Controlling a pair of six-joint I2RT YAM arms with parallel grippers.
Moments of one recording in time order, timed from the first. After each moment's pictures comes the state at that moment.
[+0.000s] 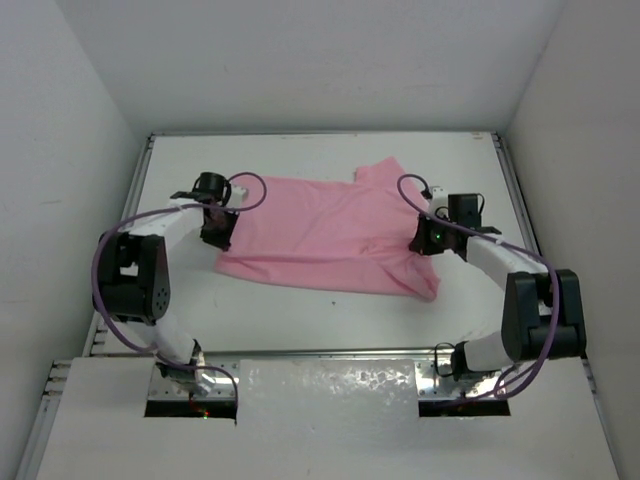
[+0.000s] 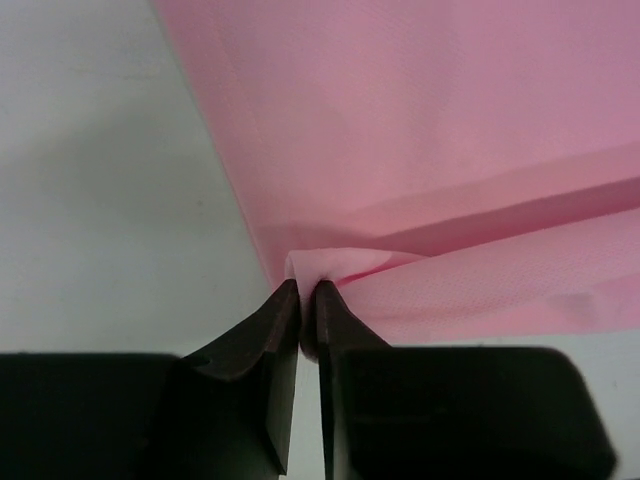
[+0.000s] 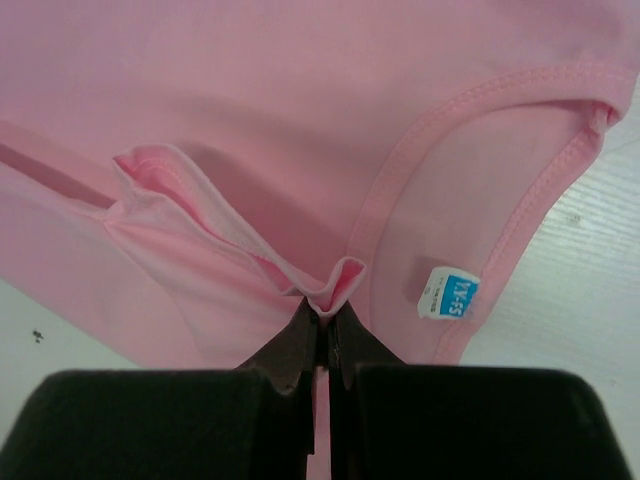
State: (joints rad) left arm -0.09 1.65 1.06 -0.64 0.03 0.20; right arm 0.03 1.43 0.70 -0.17 -0.39 -0.03
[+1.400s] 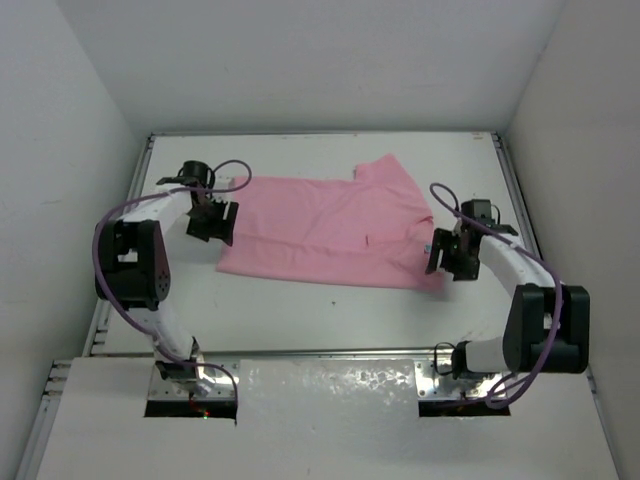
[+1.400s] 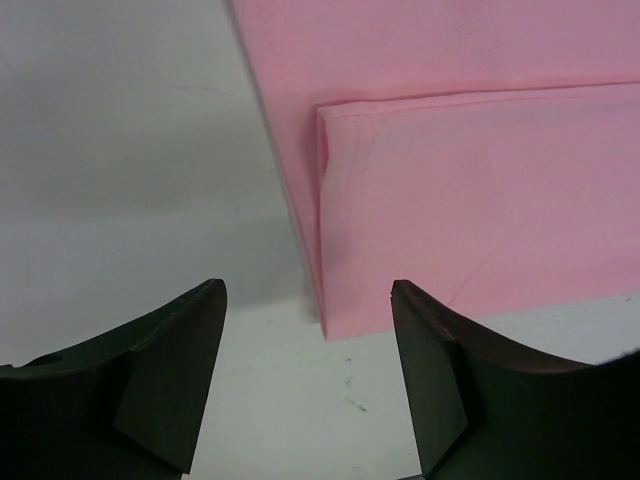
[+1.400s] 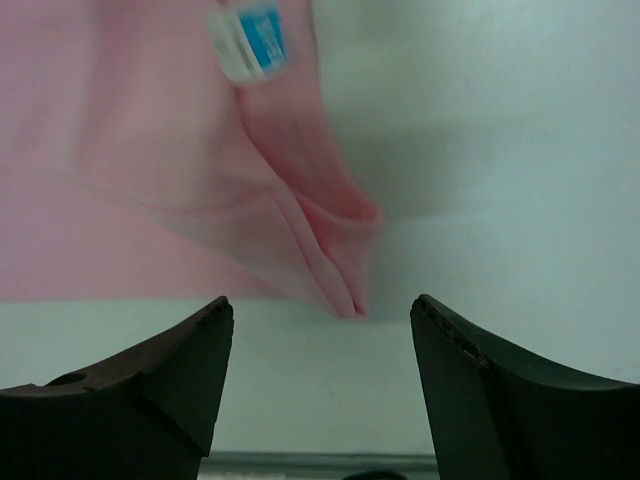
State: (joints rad) left arm 0.02 1.75 1.22 -0.76 0.15 0.19; right arm -0.05 1.37 0.79 -0.59 -0.09 0.19
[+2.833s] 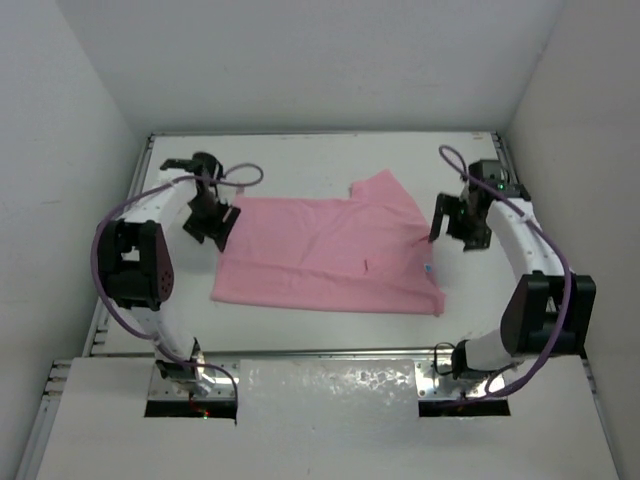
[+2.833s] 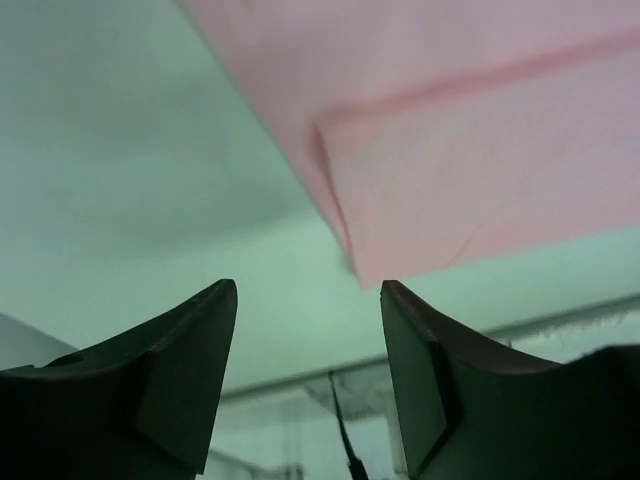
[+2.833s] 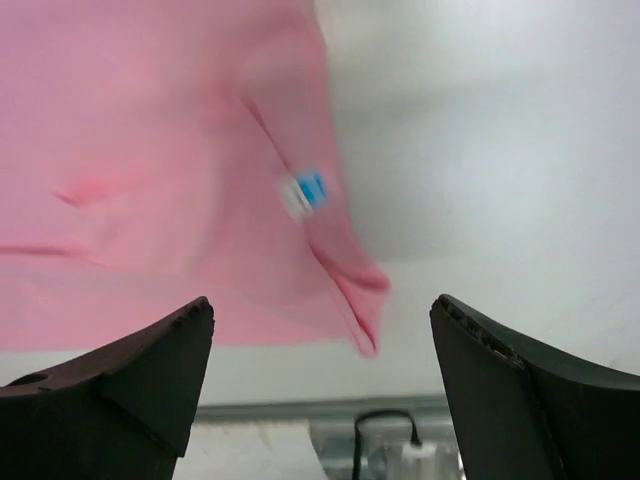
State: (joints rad) left arm -0.05 1.77 1.29 -1.12 0.05 0.33; right arm -0.06 1.44 1.02 -0.89 -0.06 0.22
